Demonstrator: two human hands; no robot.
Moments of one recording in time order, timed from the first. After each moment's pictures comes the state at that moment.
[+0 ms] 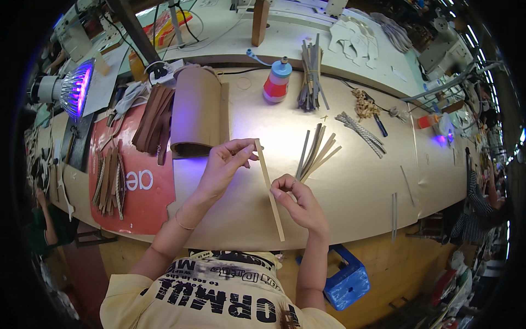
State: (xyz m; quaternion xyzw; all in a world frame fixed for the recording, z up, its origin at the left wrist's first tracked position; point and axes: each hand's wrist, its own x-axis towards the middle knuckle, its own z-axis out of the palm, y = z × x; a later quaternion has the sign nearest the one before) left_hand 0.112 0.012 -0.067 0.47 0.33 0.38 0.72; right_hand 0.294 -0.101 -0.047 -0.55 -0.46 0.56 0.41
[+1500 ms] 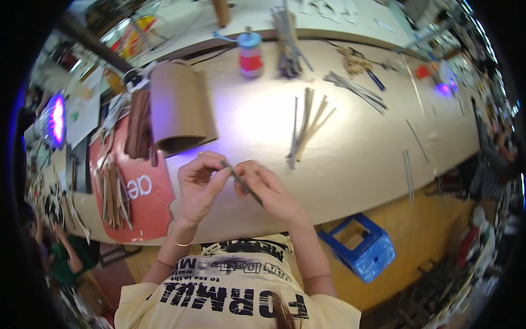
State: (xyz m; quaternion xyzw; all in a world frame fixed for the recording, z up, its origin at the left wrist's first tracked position) left_hand 0.088 -0.034 -0.043 0.60 0.30 0.43 0.61; right_hand 0.238 -0.109 -0.065 -0.39 -0.36 0.62 0.57
